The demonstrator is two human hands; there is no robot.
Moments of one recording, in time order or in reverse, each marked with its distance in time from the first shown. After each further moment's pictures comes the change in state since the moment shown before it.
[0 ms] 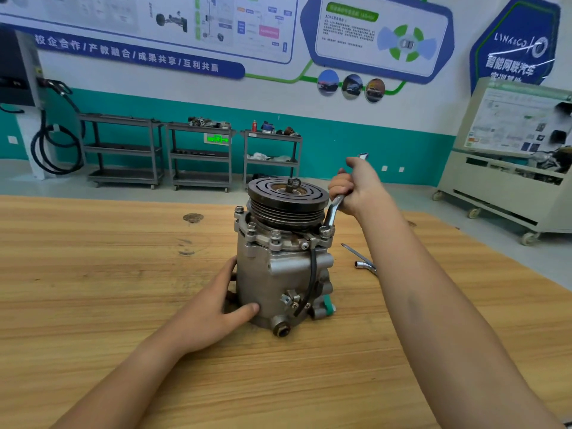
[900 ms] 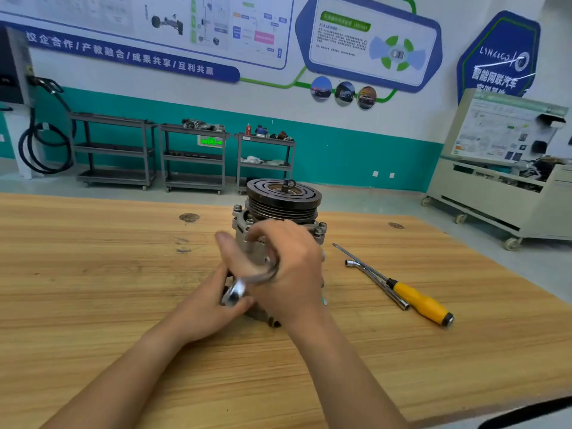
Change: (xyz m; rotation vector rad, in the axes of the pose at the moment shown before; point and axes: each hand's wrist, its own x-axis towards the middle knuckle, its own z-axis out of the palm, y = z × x) left_hand -0.002 0.006 0.002 -0.035 -0.002 0.085; right_hand -0.116 0.128 -0.008 -1.097 -0.166 -1.683
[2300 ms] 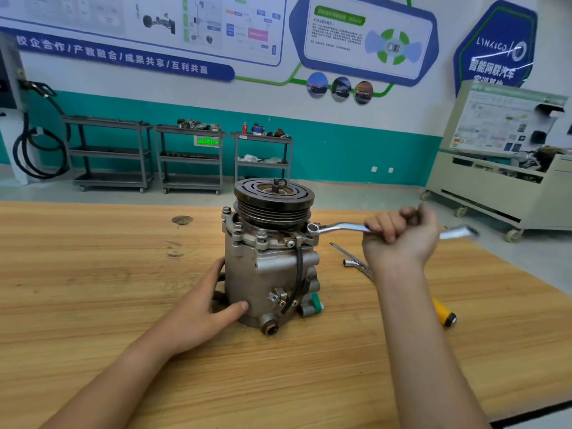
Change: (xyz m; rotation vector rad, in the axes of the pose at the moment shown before) left_hand 0.003 -0.010 0.000 -0.033 0.033 -0.056; right_hand 0.033 0.107 -0.071 1.333 0.812 1.196
